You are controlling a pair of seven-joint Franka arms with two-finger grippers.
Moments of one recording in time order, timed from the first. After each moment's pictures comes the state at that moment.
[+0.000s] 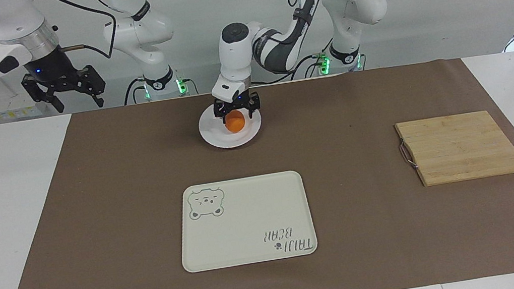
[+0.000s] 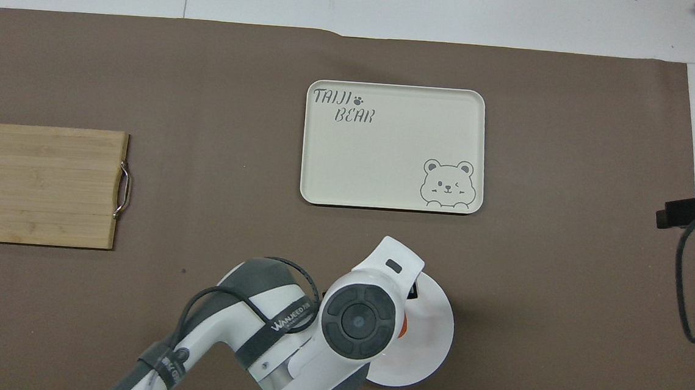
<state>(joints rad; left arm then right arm) -0.82 0.14 -0.07 -1.96 -0.06 2.22 -1.00 0.04 -0.08 -0.07 -1.58 -0.02 1.50 -0.03</state>
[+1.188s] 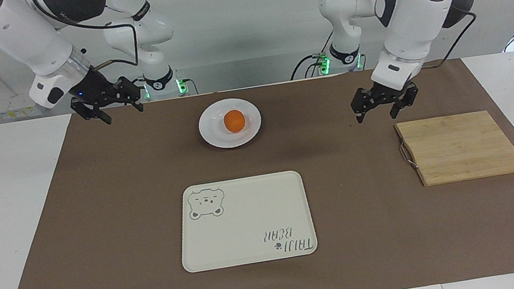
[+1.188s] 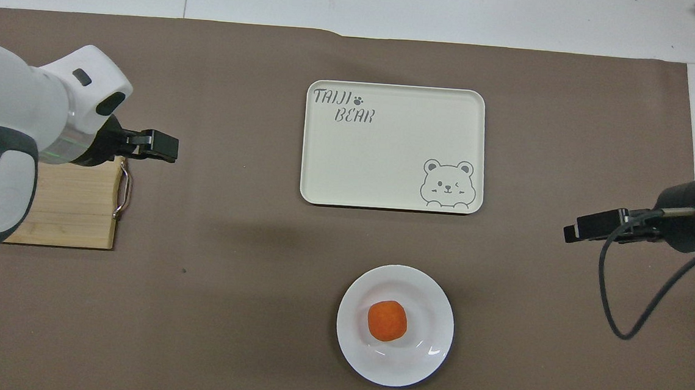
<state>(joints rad) -0.15 0.02 -0.06 -1.78 -0.07 1.88 -0.14 0.04 -0.08 -0.07 -1.81 0.30 1.60 -0.11</state>
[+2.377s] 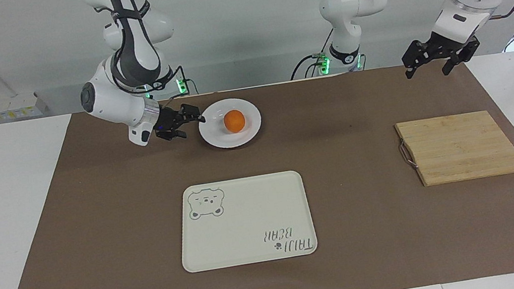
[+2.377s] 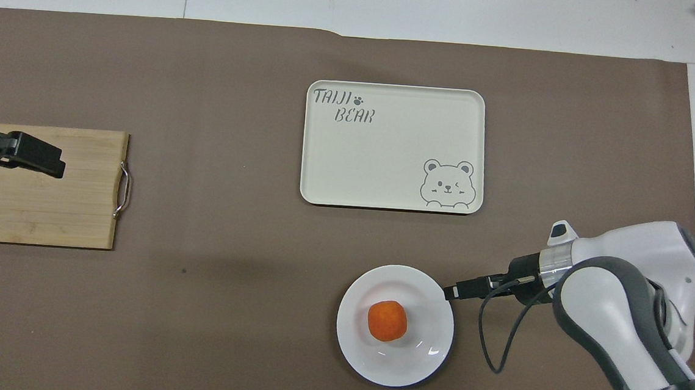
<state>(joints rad) -0.03 0.01 -0.04 -1.55 -0.03 1.49 0.03 0.16 -0.10 -0.06 -2.40 0.73 1.97 -0.44</state>
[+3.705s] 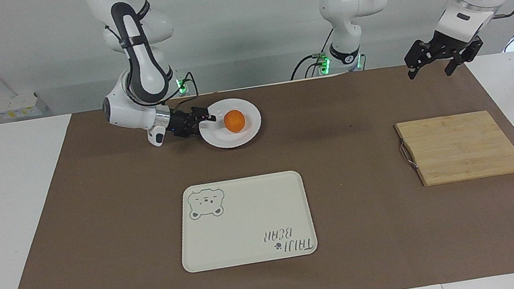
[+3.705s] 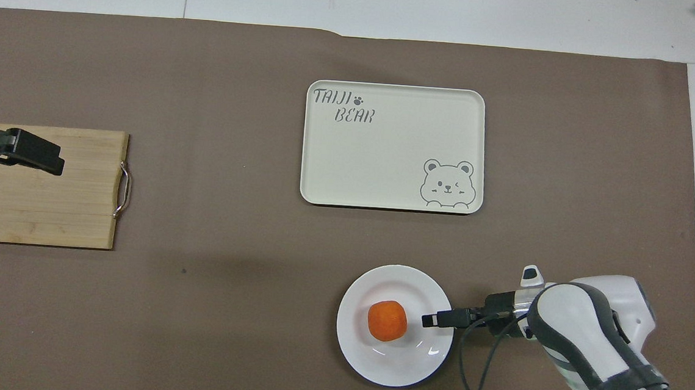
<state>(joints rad) -0.03 0.01 -0.04 -1.54 -0.03 1.49 0.03 0.19 -0.07 -0.06 -2.62 1.02 2.08 -0.64</state>
